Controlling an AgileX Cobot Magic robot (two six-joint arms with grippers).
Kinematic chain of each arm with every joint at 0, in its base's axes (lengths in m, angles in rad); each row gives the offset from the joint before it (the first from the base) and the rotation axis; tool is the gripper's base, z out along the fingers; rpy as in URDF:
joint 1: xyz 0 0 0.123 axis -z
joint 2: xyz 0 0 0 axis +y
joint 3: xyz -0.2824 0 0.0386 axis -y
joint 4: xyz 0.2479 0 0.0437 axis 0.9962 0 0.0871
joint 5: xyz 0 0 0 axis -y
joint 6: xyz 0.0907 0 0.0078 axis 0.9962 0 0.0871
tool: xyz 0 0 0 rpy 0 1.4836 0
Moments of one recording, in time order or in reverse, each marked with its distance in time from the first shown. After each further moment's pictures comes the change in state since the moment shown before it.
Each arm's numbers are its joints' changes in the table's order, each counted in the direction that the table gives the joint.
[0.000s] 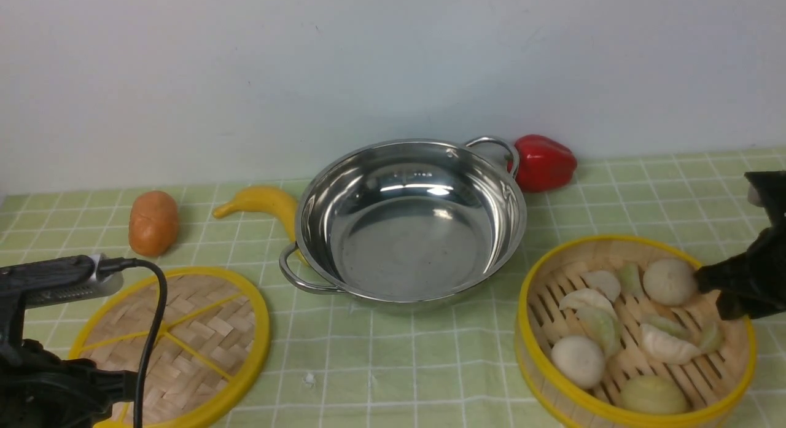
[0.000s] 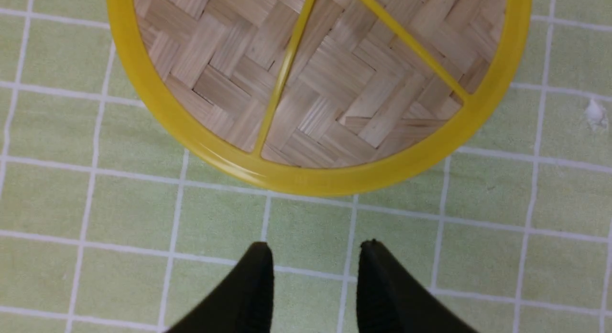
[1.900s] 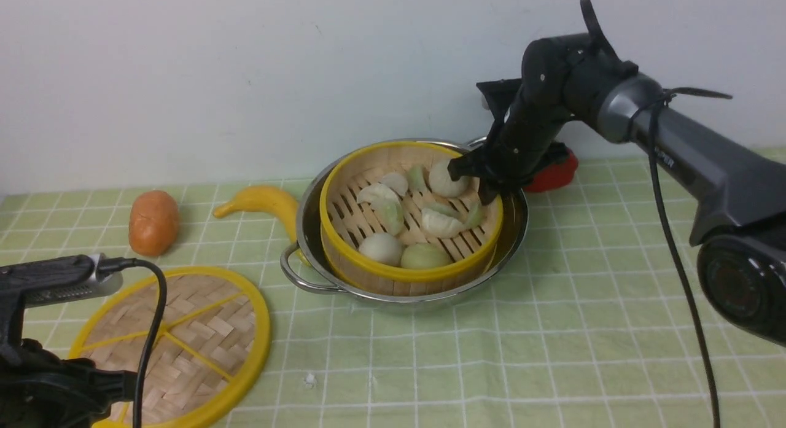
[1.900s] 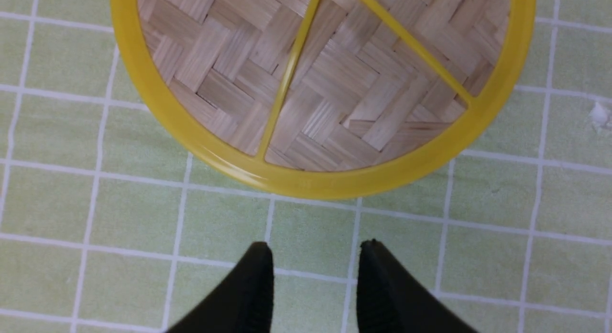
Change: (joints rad) right arm -0.386 0.810 1.440 0.059 -0.535 0.131; left arm 0.000 0.000 0.000 0.005 0.002 0.001
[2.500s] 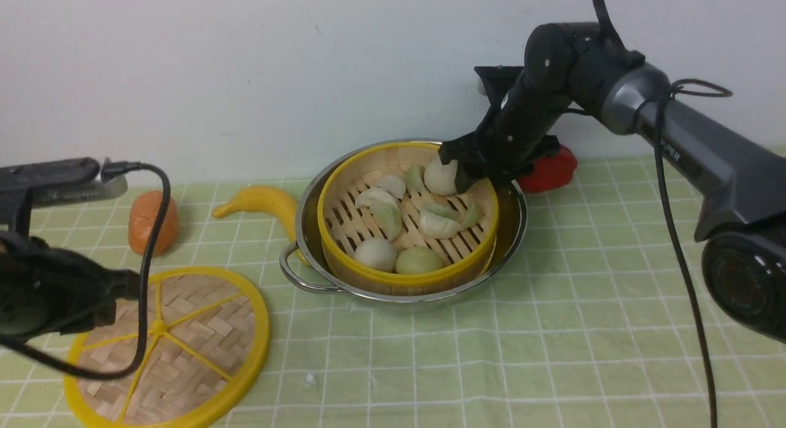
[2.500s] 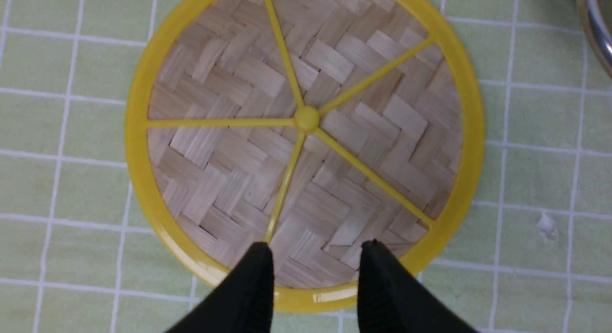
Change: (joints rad) right arm 0.000 -0.029 0.017 0.066 0.012 0.009; left arm 0.000 0.223 0.323 0.003 -0.088 0.027
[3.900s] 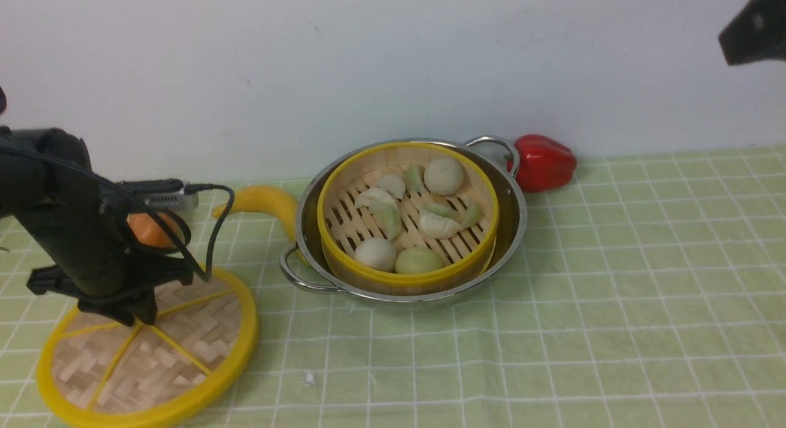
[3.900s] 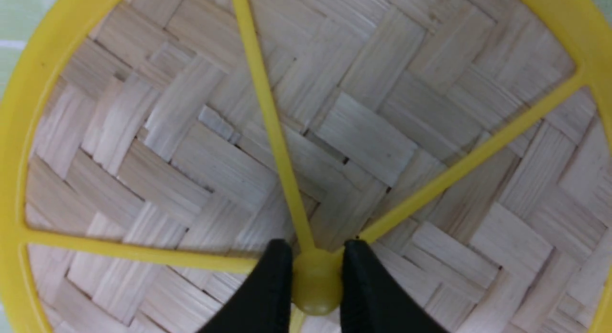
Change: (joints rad) right arm 0.085 -1.242 -0.907 -0.276 0.006 -0.129; left arm -0.002 0.508 0.330 0.100 -0.128 0.010
